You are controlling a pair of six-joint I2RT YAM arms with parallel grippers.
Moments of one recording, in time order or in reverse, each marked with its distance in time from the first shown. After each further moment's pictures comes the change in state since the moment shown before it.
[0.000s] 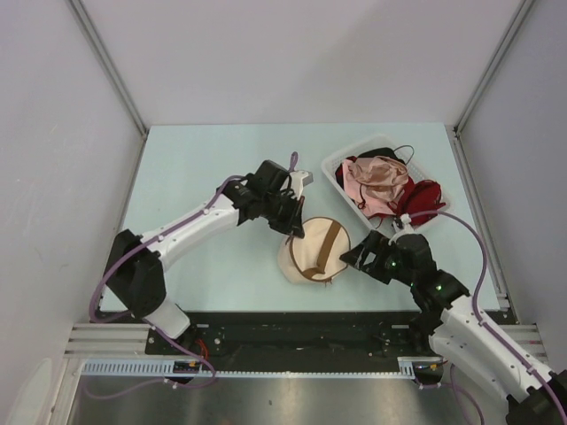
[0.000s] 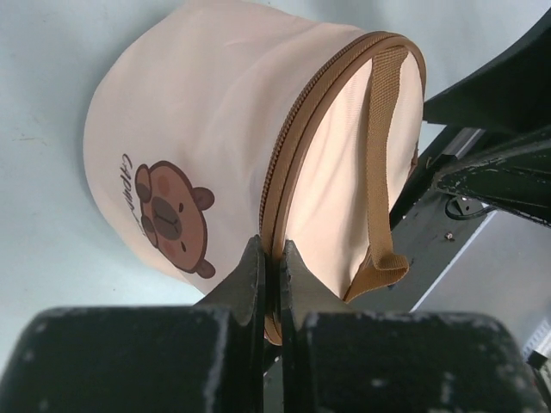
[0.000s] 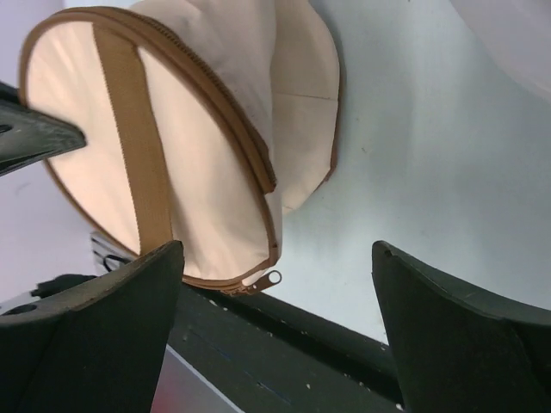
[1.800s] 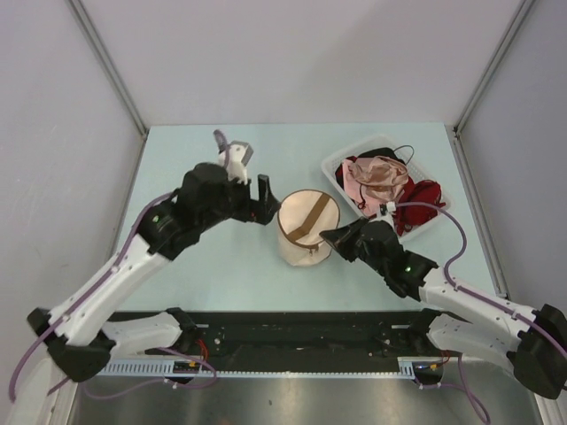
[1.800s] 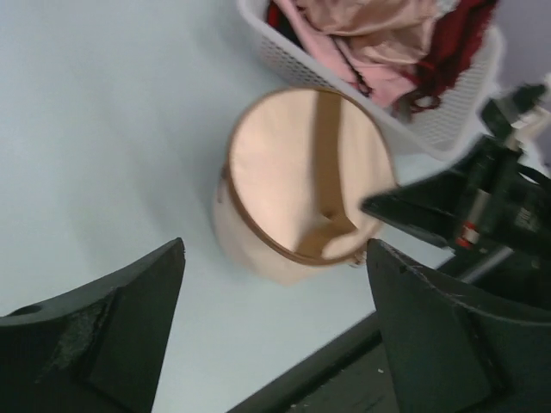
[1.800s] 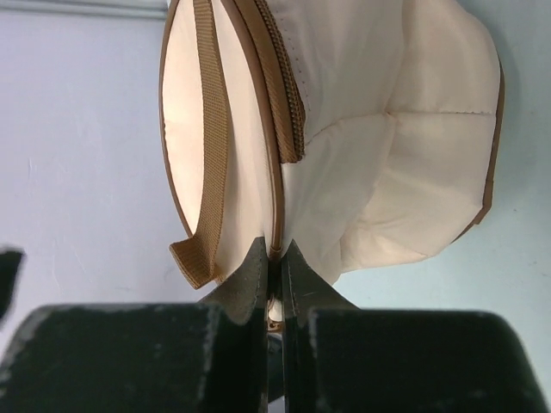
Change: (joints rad) left arm -0.014 -0.443 0.031 -0.053 -0.460 -0.069; right arm 0.282 0.295 0.121 0.348 0.366 0.492
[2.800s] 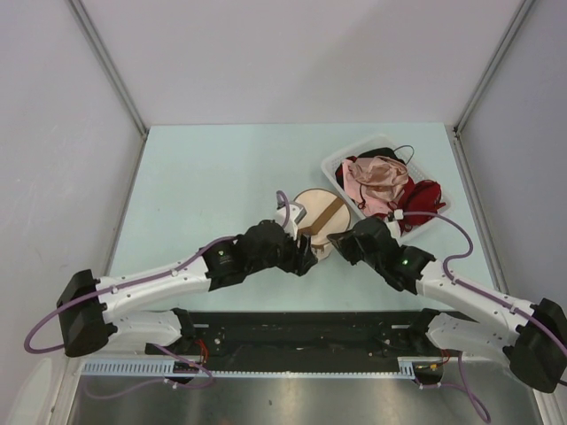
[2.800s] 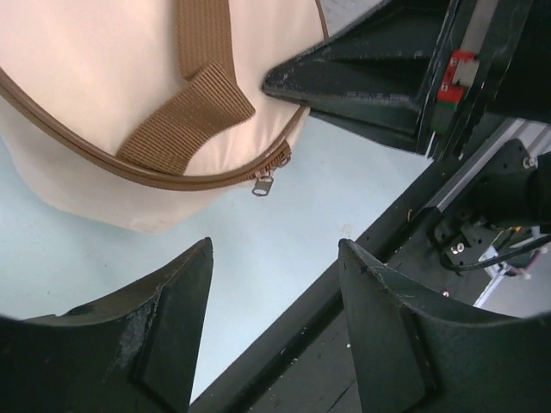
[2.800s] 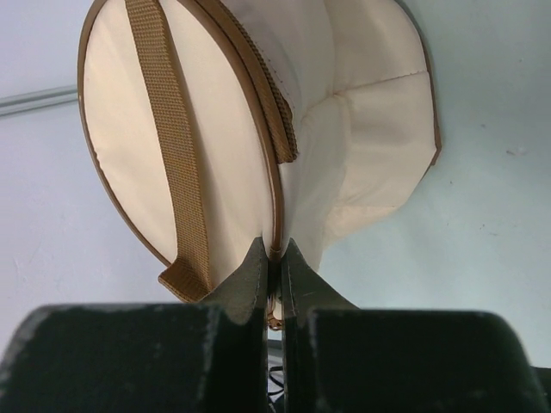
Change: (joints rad) left arm -0.327 0.061 -0.464 0.465 -0.005 -0.171; right arm 0.008 0.068 0.096 -0.251 0.104 0.238
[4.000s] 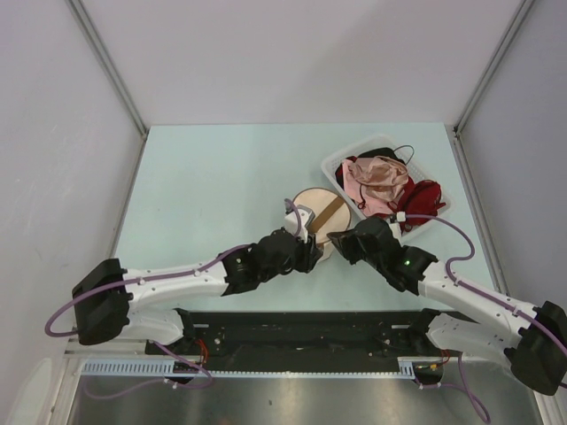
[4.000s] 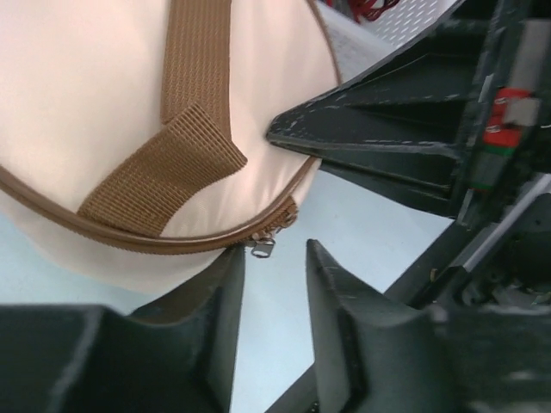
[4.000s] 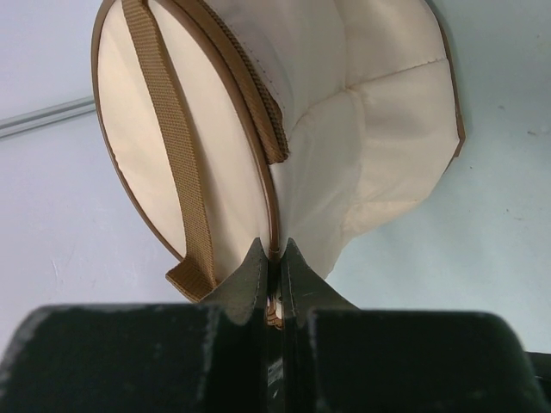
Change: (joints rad) left arm -0.072 0.106 -0.084 0.297 -0.167 0.027; right arm 0.000 -0.023 0.000 -0.006 -0.016 0.083
